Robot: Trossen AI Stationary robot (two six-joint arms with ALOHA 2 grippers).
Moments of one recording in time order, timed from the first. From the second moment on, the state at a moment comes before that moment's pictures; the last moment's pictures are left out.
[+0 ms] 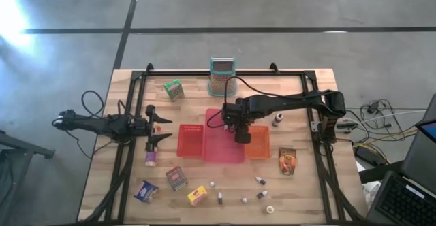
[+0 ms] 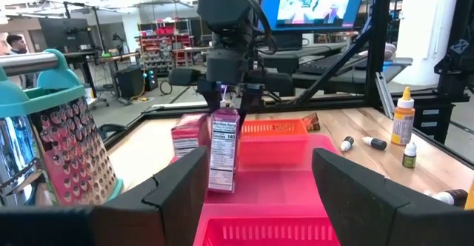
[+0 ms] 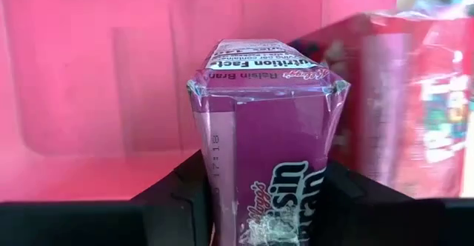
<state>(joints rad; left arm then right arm) -0.20 0.07 0.01 0.05 -0.25 0.07 -0.05 1.86 1.48 -0.95 0.10 0.00</state>
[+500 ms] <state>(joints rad) -0.20 0.07 0.01 0.05 -0.25 0.07 -0.05 1.86 1.48 -0.96 0.10 0.02</state>
